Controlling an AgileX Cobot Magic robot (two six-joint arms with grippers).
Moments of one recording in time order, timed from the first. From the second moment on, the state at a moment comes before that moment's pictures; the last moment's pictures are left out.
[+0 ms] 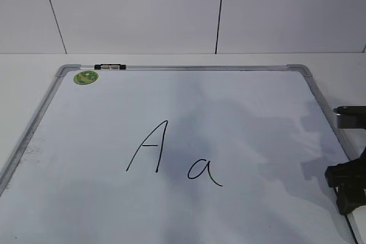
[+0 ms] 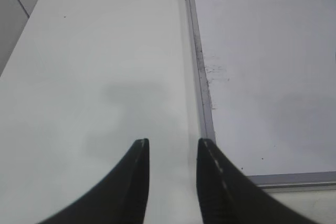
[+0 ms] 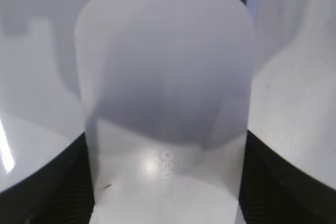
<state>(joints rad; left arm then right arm) 0.03 0.01 -0.51 -0.05 1.11 0.09 0.20 1.55 -0.76 -0.11 0.89 0.28</state>
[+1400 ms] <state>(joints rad) 0.03 0.01 -0.51 -0.05 1.11 0.09 0.32 1.49 -1.08 0.05 1.14 0.11</state>
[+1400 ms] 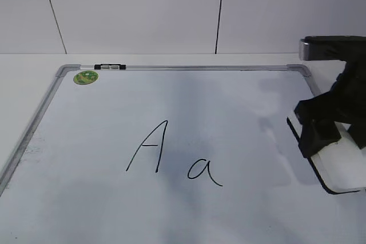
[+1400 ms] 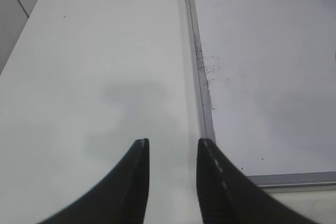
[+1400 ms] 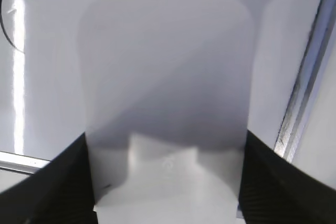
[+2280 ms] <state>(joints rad) 0.03 0.03 -0.51 -0.07 1.11 0.09 0.53 1.73 -1.39 -0.07 1.22 0.12</state>
